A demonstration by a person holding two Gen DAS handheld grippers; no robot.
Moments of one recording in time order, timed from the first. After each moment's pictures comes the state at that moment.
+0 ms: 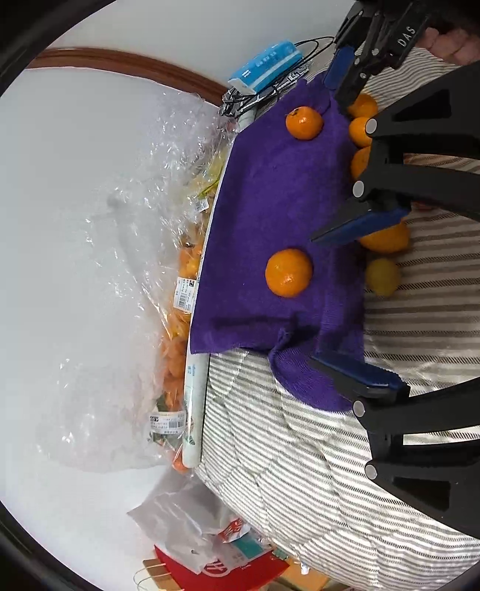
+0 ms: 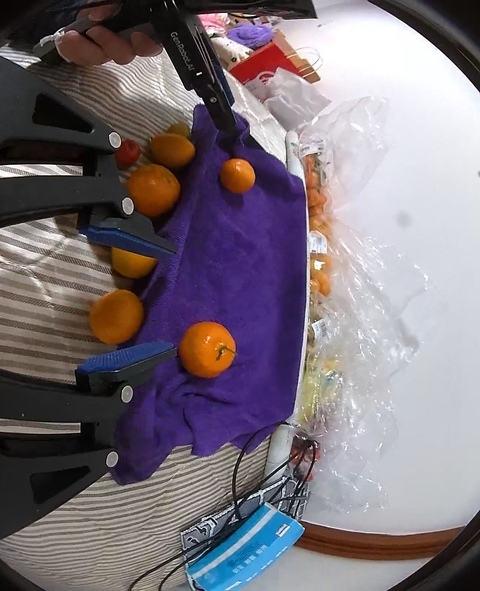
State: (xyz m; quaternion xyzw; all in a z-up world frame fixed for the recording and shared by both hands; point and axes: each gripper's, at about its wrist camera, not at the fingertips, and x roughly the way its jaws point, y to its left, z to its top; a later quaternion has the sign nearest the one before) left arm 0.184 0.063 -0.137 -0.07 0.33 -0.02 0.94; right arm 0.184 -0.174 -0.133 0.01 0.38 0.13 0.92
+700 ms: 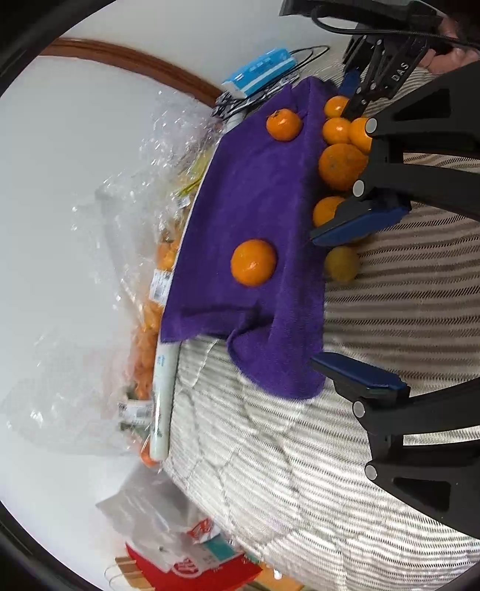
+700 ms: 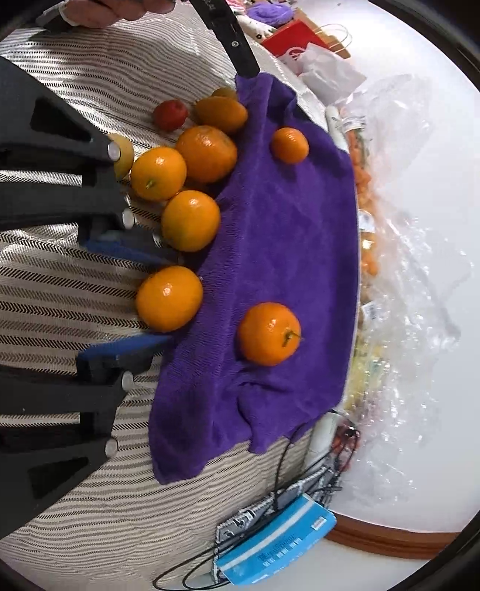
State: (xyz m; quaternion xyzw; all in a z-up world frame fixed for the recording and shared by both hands) left arm 0.173 0.075 -0.151 -0.10 0.37 -0.04 0.92; right arm 0.184 -0.172 -0.166 -0.02 0.45 0.09 0.89
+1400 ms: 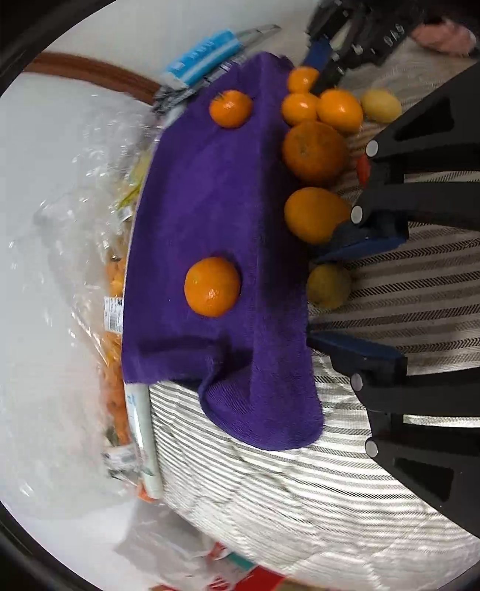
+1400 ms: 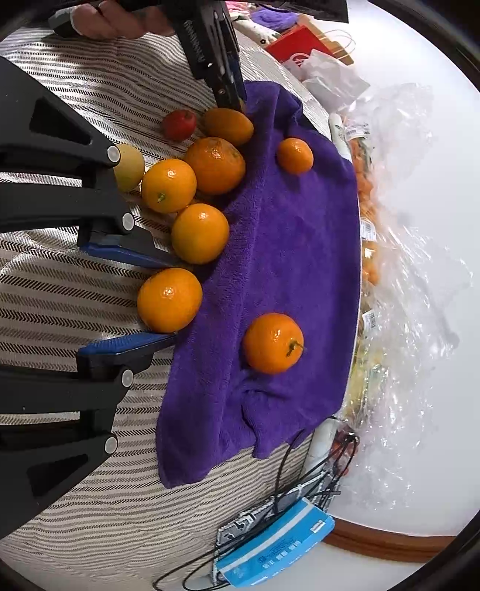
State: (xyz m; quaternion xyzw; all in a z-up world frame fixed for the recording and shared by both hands) left arm 0.201 0.039 -0.172 0.00 0.44 -0.04 0.90; right arm 0.178 -0.170 -0.165 -0.02 0.44 0.10 0.89
